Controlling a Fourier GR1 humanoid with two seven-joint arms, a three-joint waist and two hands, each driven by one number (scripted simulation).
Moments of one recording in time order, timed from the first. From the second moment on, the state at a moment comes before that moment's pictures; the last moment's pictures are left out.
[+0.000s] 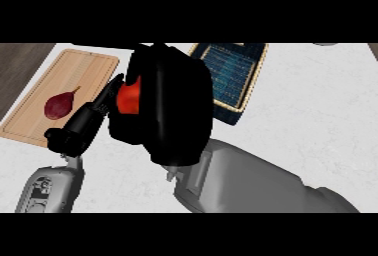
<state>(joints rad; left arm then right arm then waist) -0.26 0.15 0.01 -1.53 -0.09 -0.24 0.03 -1.03 -0.01 0.62 -1.55 0.94 -0.27 1.17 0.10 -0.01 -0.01</state>
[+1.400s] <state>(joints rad) -0.22 0.16 0.05 -1.55 -0.08 -0.23 0.01 -1.50 -0.01 0.13 -0.76 1.03 -0.51 1.08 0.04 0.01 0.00</state>
